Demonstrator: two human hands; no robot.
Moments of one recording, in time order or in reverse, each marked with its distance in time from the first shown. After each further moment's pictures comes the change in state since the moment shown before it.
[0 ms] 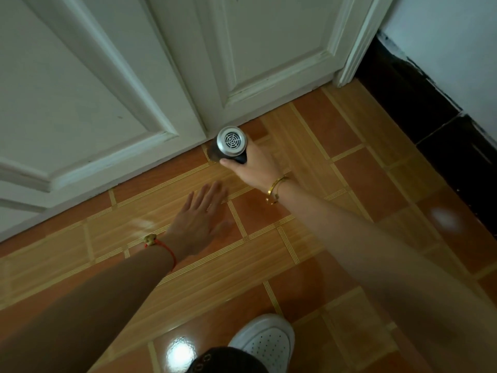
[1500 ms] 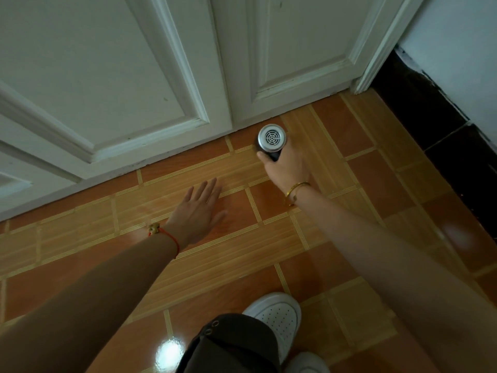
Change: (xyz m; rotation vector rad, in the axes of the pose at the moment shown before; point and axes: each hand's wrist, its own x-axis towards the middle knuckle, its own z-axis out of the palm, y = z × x) left_hand -0.047 -0.016 -0.001 0.079 -0.004 -0.109; right_hand -0.039 -0.004 0.001 0.006 0.230 0.207
